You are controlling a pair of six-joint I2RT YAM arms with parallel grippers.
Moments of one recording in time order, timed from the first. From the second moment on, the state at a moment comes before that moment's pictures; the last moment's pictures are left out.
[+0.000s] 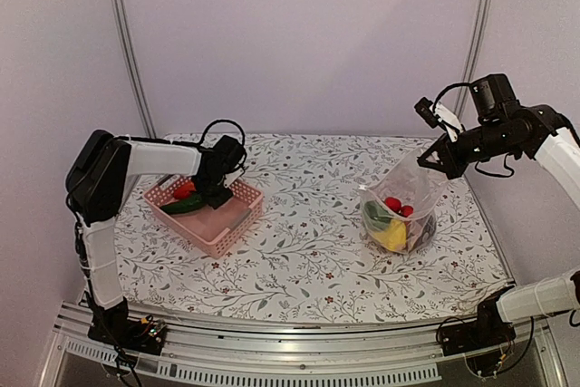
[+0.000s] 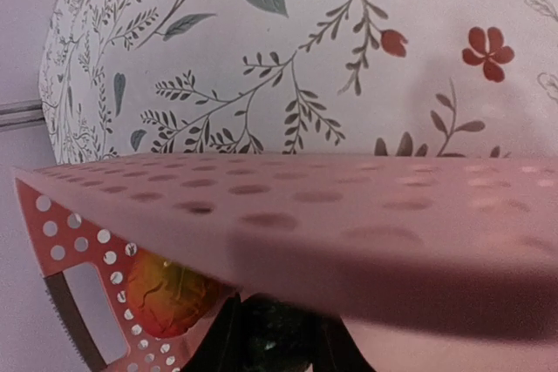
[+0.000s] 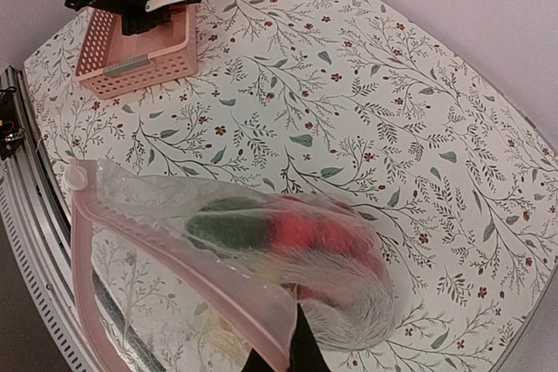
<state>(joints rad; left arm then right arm) -0.53 2.03 1.37 -0.56 -0.54 0.30 0.35 1.20 1.37 -0.99 -0.36 -0.32</state>
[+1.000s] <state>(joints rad) -1.01 1.38 1.41 0.02 0.11 -0.09 0.35 1.23 1.37 -0.99 -0.38 -0.34</state>
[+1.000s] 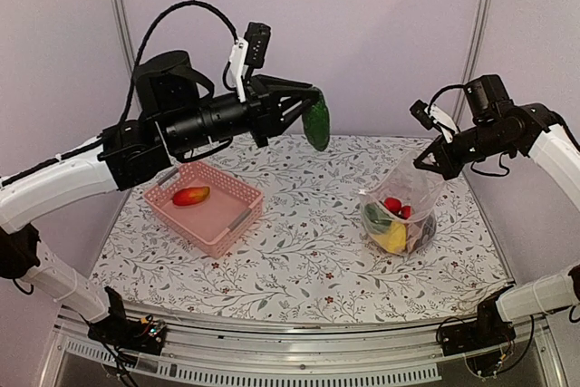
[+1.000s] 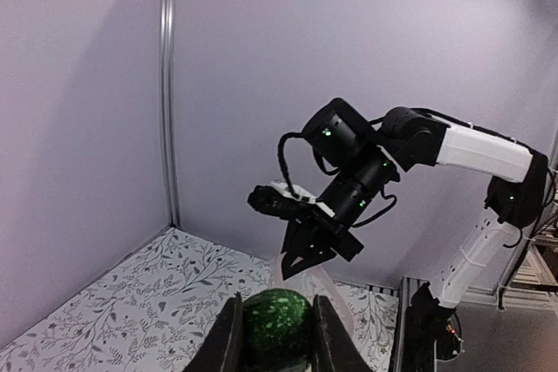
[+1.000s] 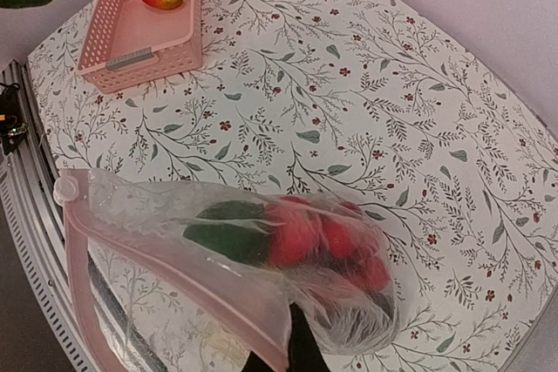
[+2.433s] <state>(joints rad) -1.15 2.11 1.63 0.53 0.14 0.02 0.34 1.27 1.47 -1.10 -0.40 -0.34</state>
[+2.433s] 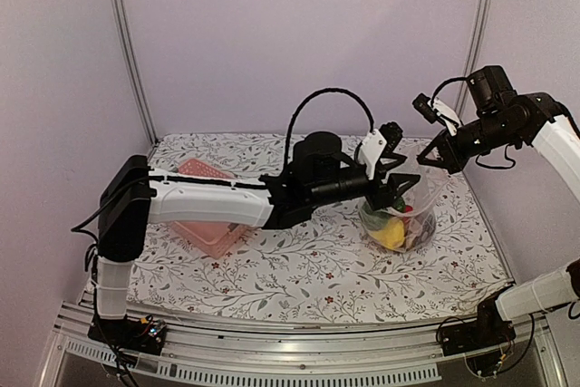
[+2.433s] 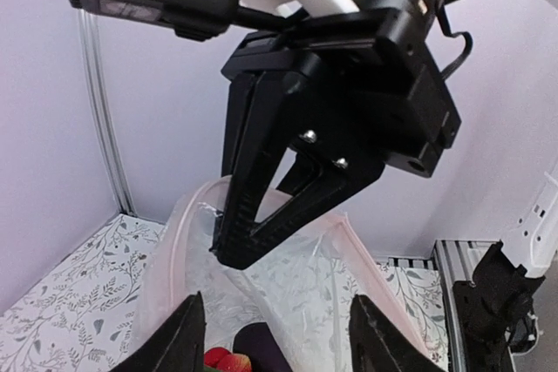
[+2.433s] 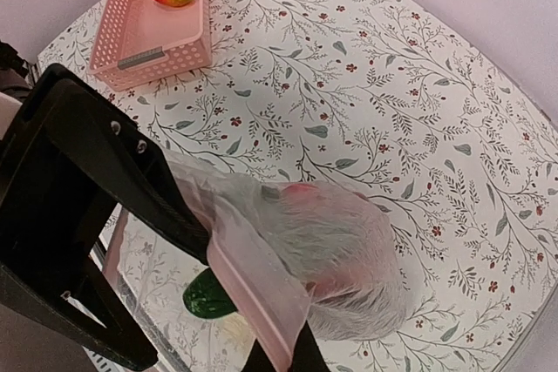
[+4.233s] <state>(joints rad) -1.28 2.04 1.93 -0.40 -0.26 0.55 0.36 1.28 1.49 -1.11 -0.44 -0.36</state>
